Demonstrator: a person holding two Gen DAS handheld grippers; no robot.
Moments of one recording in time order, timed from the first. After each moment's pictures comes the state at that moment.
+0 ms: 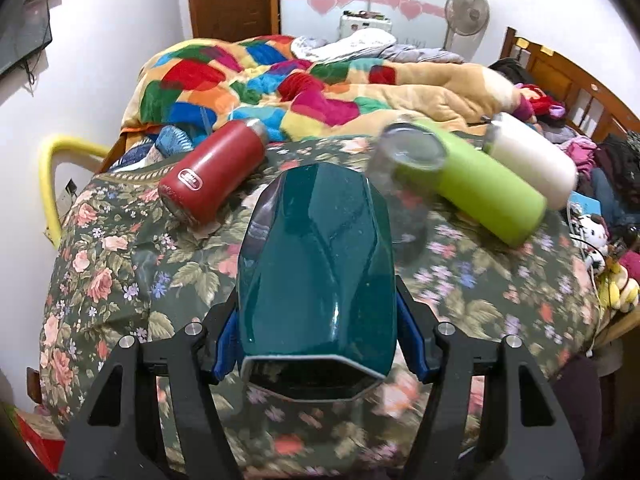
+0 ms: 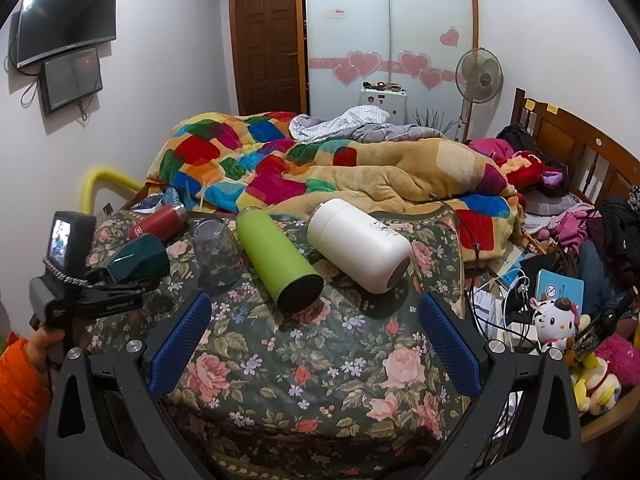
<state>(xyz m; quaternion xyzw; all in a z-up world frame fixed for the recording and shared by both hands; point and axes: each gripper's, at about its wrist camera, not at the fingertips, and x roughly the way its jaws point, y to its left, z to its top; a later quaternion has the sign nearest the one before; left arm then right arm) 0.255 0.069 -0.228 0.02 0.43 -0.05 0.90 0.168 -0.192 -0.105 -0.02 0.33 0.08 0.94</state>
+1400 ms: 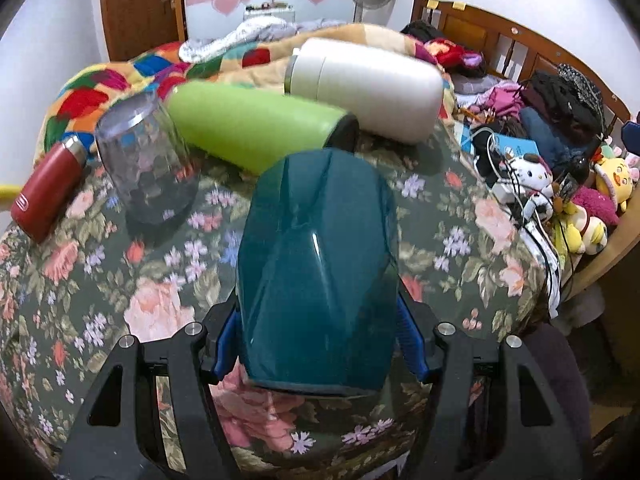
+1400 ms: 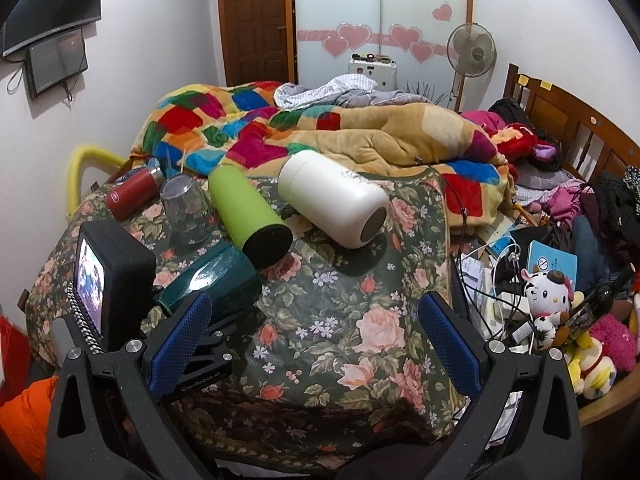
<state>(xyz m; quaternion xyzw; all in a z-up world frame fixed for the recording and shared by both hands) 0.236 -0.087 -0.278 0.06 0.44 -0.18 0.88 0.169 -0.218 -0.142 -0.02 0.38 0.06 0.92</state>
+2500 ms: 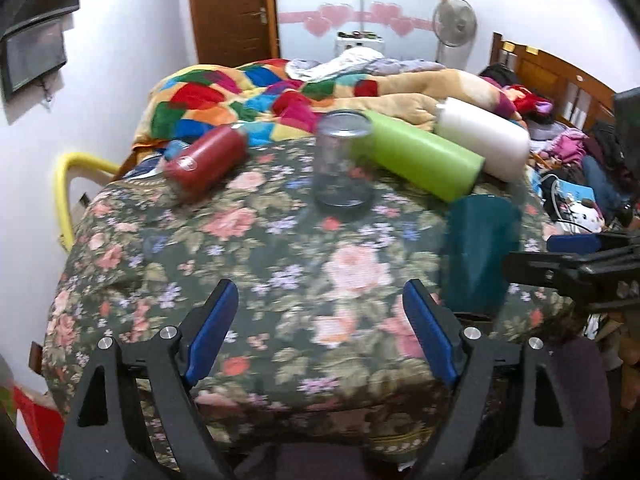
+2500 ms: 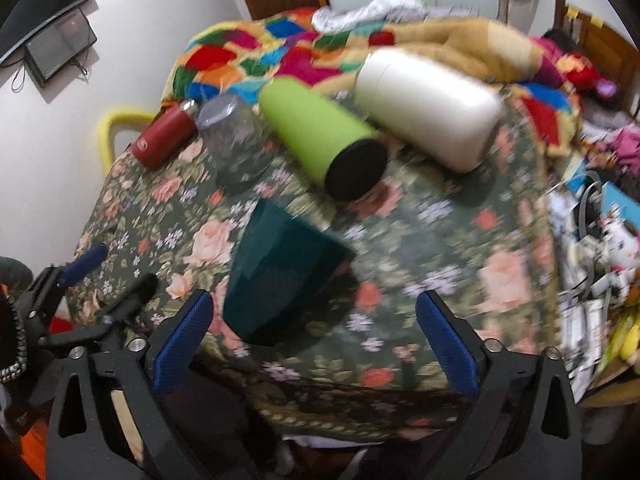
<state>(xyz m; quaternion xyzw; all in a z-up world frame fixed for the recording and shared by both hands) 0.181 0.039 -0.229 0.03 0.39 -0.03 0.92 0.210 -0.161 -0.209 0.05 0.52 0.15 0.84</state>
